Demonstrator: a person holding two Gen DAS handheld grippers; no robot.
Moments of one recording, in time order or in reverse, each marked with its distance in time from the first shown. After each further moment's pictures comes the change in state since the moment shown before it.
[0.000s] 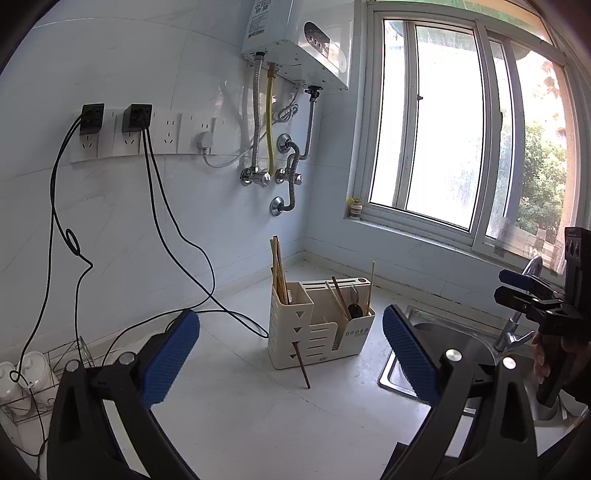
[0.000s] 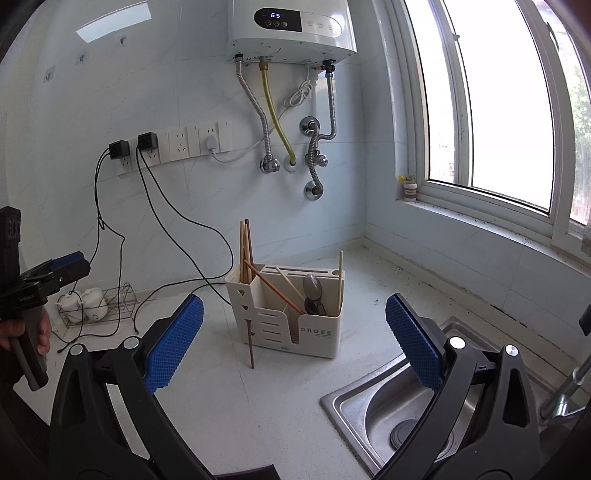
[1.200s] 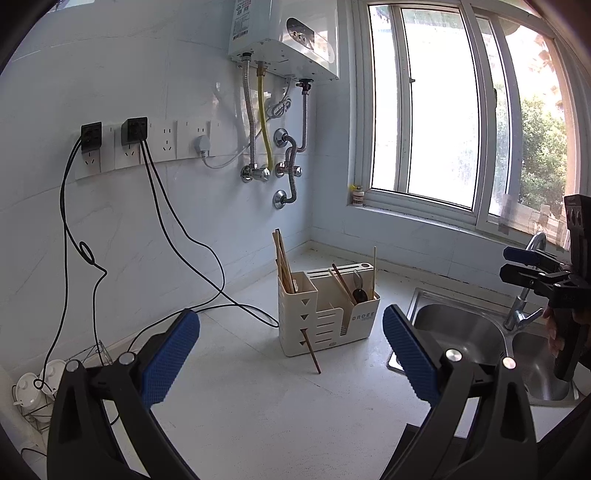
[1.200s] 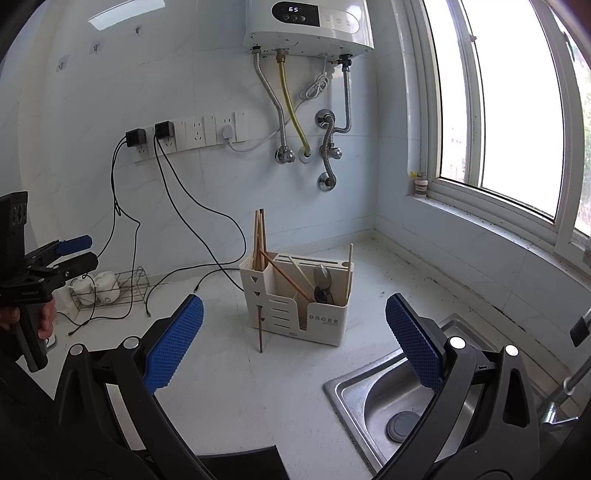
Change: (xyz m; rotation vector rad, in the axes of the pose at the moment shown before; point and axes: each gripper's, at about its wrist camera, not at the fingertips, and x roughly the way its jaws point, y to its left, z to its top) left arm -0.018 -0.014 0.000 0.069 0.038 0.065; right arm -0.014 0.002 0.006 -0.014 0.058 0.038
